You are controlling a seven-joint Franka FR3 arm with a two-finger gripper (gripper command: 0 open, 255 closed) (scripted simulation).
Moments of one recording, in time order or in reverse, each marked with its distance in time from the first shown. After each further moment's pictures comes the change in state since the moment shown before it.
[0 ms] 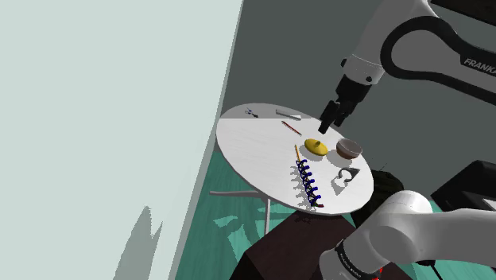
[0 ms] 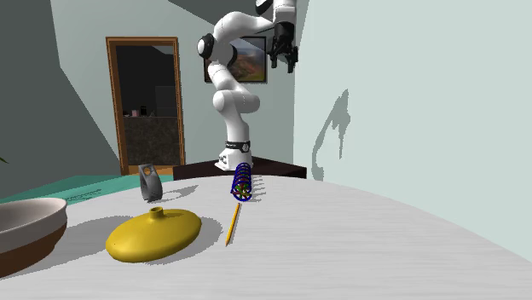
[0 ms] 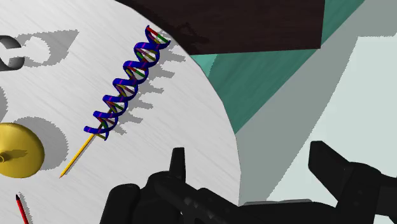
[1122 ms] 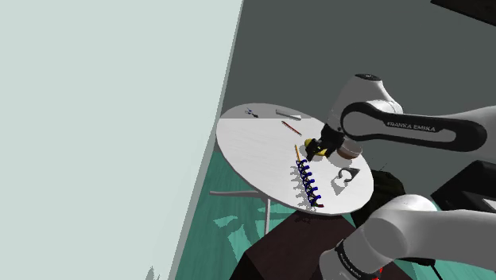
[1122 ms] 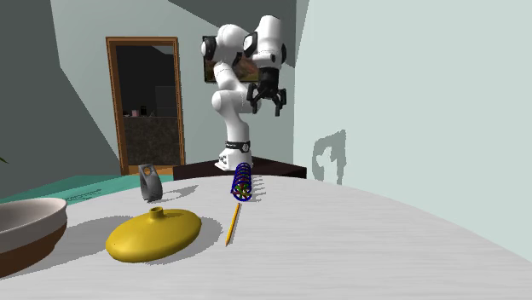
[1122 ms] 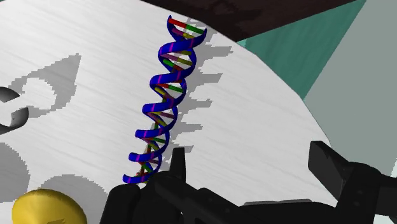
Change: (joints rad) arm -0.172 0.024 -0.086 -0.441 -0.121 0.504 0.116
